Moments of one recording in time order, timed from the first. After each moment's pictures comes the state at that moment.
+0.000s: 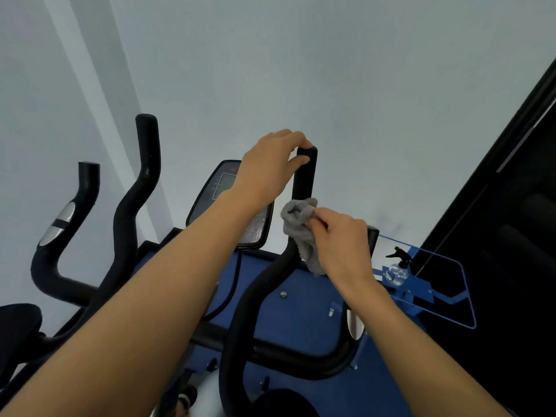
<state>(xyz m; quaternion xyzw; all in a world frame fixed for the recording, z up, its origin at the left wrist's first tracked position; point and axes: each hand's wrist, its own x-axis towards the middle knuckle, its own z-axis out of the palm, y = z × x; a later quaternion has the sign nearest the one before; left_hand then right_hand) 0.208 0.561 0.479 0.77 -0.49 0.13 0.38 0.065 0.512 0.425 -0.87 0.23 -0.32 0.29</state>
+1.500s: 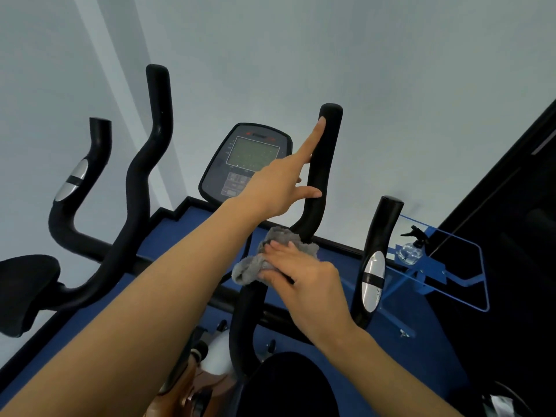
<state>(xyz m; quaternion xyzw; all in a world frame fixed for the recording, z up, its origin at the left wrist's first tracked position) 0.193 0.584 0.420 0.80 -0.50 -0.05 0.33 0.039 0.580 0.356 -0.91 0.05 -0.27 0.31</state>
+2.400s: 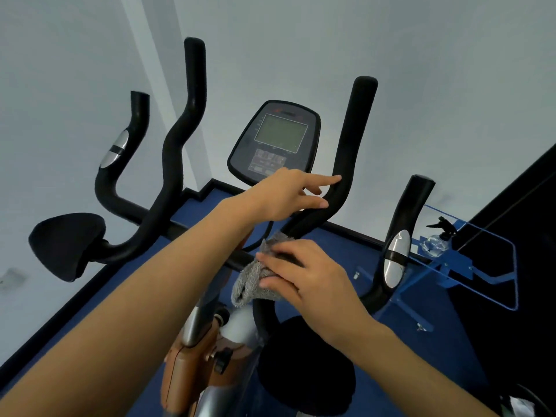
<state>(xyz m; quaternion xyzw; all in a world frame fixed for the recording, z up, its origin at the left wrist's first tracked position) 0.183 0.631 0.395 0.80 -0.51 -0.17 0.28 0.015 0.603 0.359 -0.96 -0.03 -0.18 0.23</state>
